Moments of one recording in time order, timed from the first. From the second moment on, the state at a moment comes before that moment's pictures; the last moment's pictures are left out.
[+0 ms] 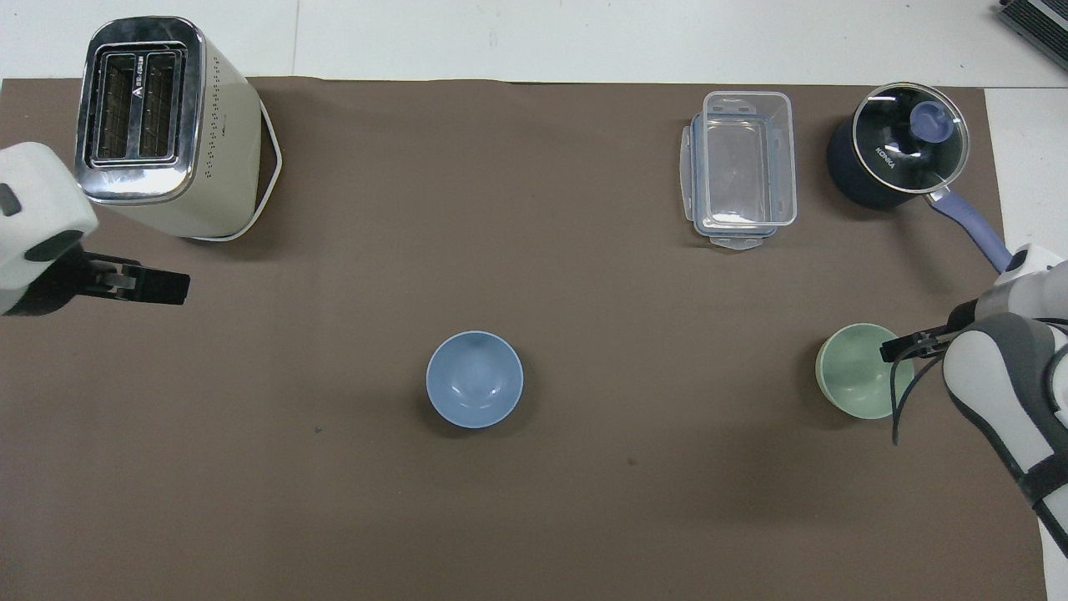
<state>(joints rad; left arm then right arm) -0.11 -0.11 -0.01 -1.71 0.01 1.72 0.12 -0.22 0.08 -0.04 -2.18 -0.03 2.16 -0.41</state>
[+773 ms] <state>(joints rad) -0.09 0.02 -0.02 -1.45 0.01 1.52 0.13 -0.24 0.09 -0.04 -2.24 -0.01 2.23 -0.41</state>
